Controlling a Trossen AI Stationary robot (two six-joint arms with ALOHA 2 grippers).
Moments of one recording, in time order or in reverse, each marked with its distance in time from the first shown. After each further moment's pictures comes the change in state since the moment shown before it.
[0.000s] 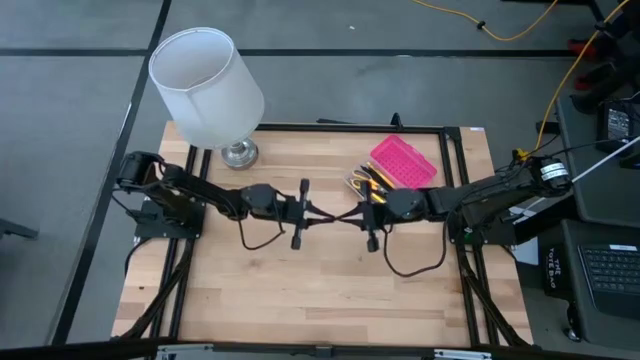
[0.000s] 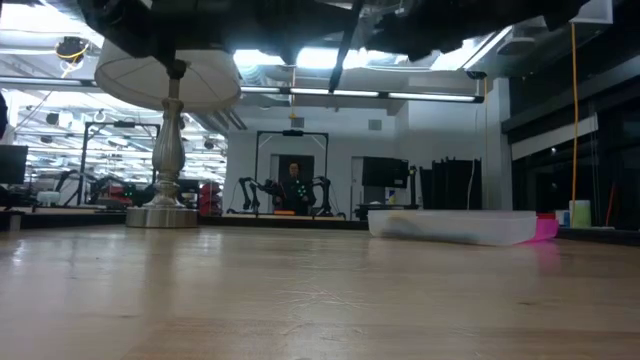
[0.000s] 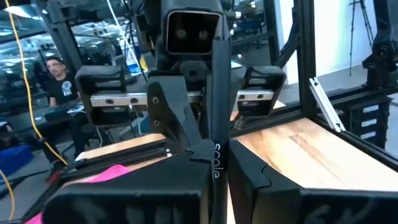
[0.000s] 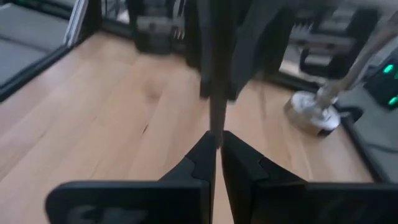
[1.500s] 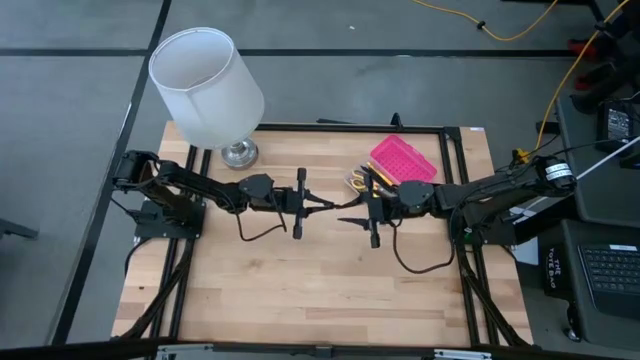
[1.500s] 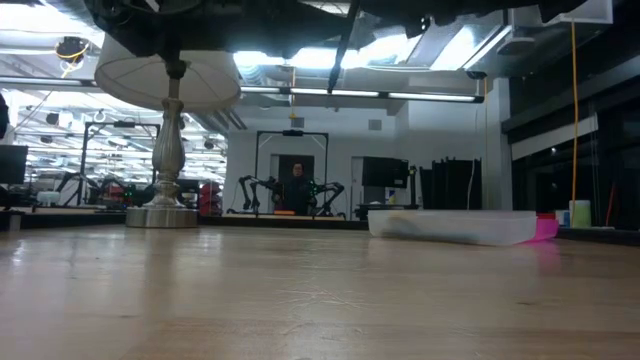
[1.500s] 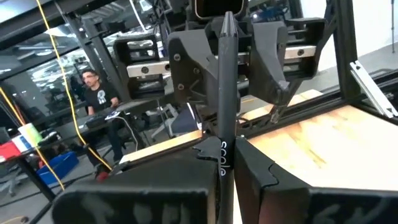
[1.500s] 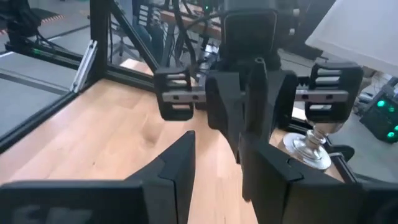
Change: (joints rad) left arm 0.069 -0.043 0.001 -0.028 -0.002 0.107; right arm -0.019 -0.046 0.000 0.130 -0.056 -0.019
